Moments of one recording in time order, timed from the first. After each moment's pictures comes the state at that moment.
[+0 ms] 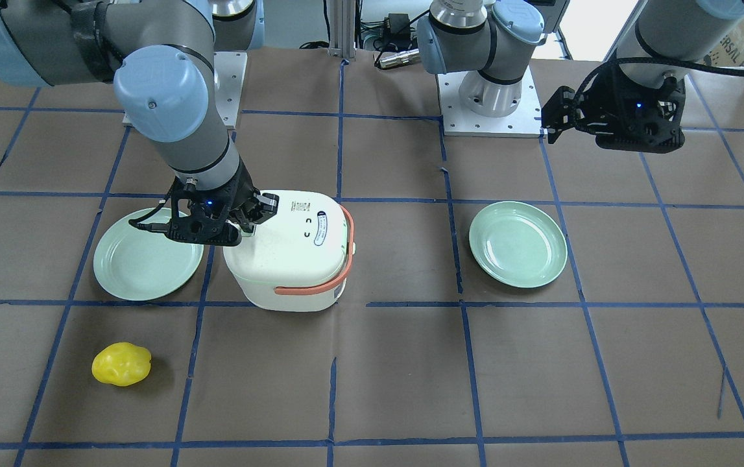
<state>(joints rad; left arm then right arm) -1.38 -1.52 -1.61 -1.78 1.69 0.28 1.72 -1.38 1.67 -1.77 -1.48 0.25</state>
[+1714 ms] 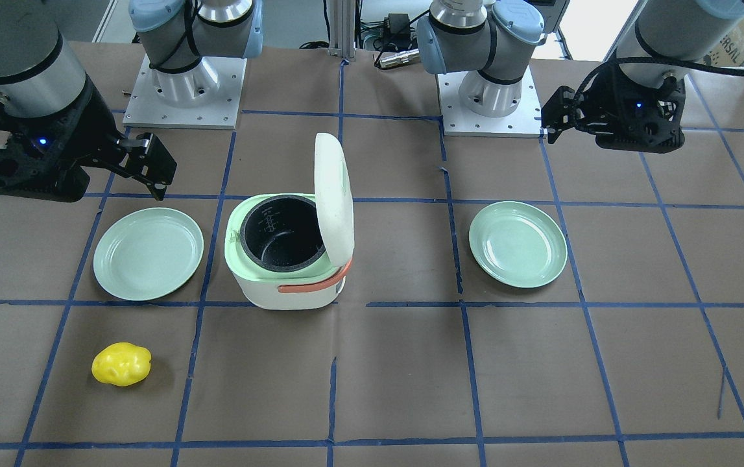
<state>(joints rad) -1.38 -1.52 -1.61 -1.78 1.69 0.28 1.56 -1.41 1.34 -1.42 -1.59 0.09</state>
